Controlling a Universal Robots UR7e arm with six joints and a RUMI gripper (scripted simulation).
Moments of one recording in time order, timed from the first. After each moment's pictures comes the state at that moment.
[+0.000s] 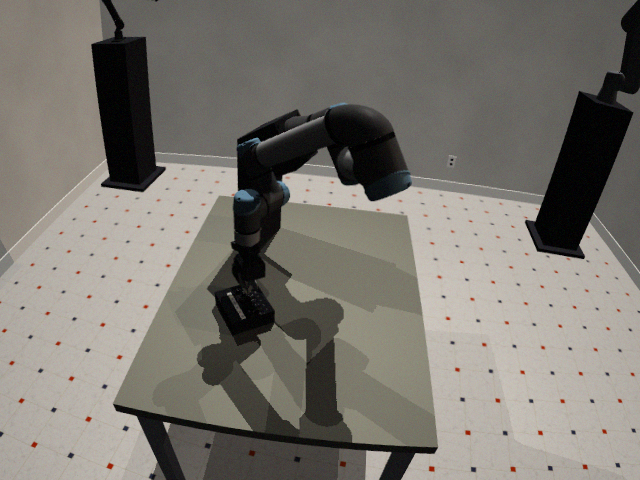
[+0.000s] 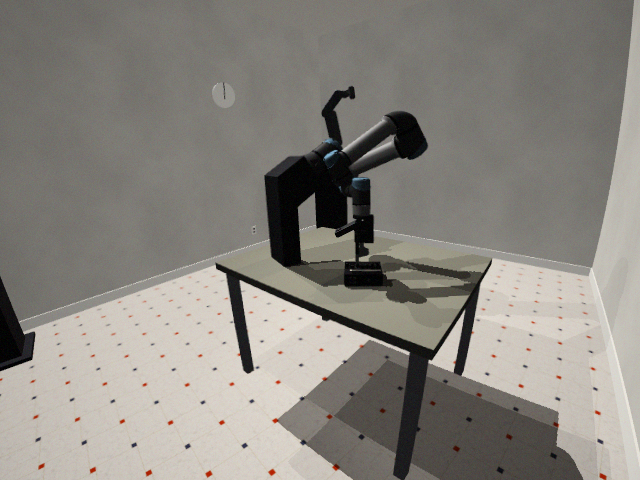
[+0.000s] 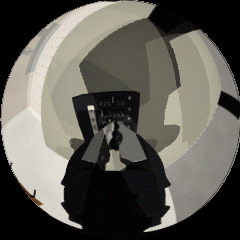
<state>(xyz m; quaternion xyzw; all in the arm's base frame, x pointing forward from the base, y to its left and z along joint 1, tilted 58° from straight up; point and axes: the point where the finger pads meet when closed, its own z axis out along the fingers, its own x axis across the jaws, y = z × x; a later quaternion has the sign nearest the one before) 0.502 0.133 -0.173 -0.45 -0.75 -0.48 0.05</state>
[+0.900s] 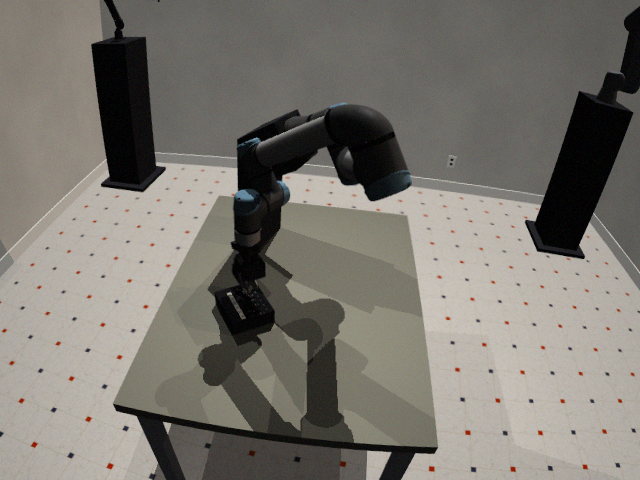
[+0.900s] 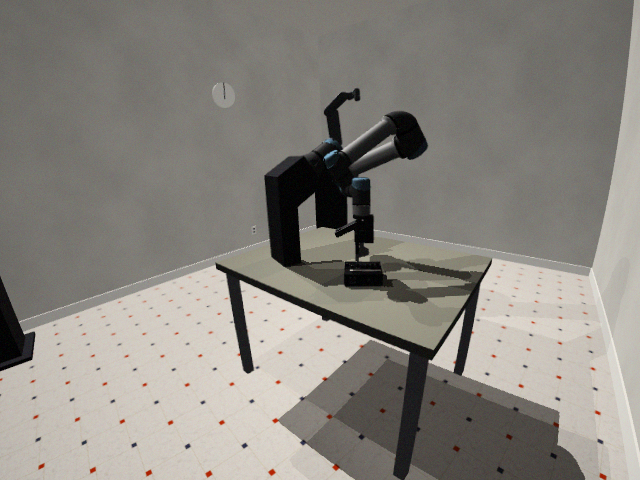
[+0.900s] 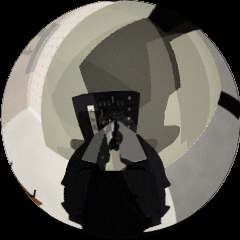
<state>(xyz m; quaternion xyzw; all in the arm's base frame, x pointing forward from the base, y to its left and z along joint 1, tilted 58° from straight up) 0.502 0.133 -0.173 -0.45 -0.75 -0.48 0.05</state>
